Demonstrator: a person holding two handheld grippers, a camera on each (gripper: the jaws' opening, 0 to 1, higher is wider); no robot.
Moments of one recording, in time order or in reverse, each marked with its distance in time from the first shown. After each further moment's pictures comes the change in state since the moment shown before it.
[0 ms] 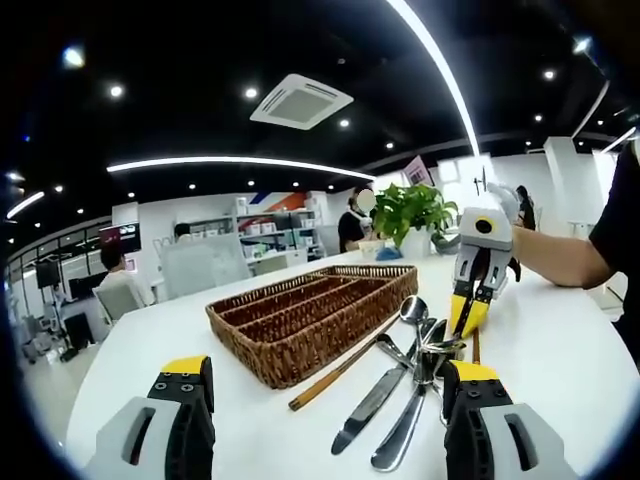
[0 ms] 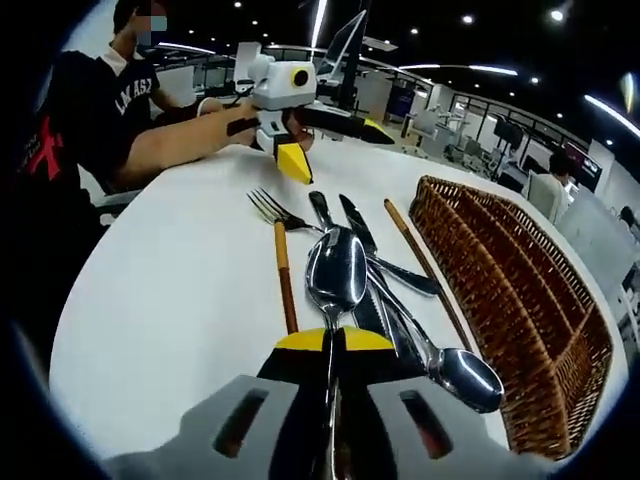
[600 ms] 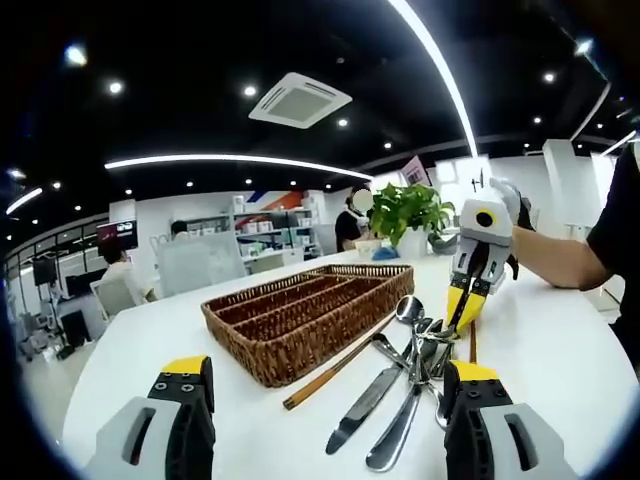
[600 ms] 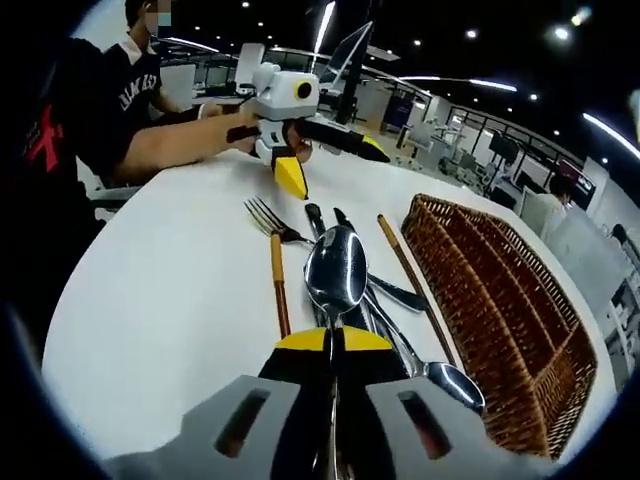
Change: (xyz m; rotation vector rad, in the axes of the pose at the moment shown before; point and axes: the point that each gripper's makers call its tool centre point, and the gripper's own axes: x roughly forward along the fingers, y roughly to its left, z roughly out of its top) left arm 0.001 -0.003 0.000 -0.011 0.003 -0.015; right arm -0.005 -0.005 0.011 -0.061 -0.022 -0.056
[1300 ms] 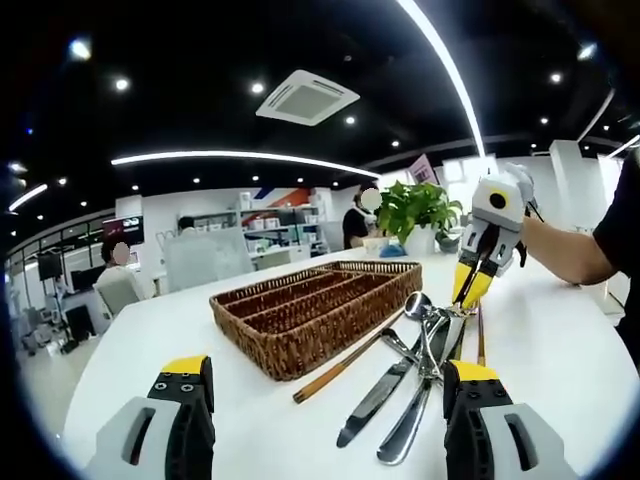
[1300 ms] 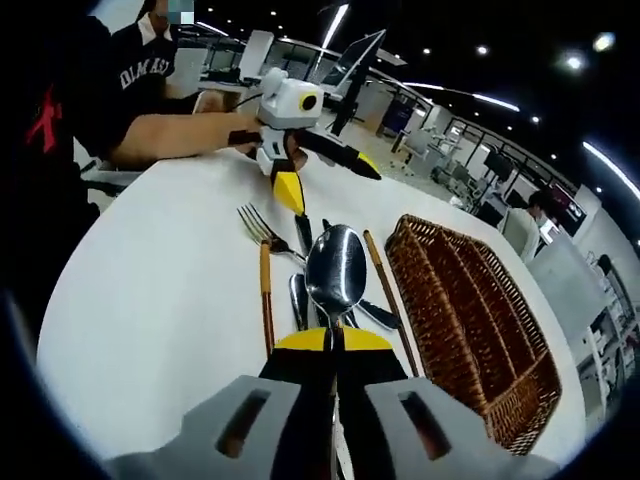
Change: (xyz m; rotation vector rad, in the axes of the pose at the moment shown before) left arm -0.003 0.009 -0.006 -0.014 0.013 0.028; right arm -0.014 -0.013 0.023 -0.111 0.024 -0.065
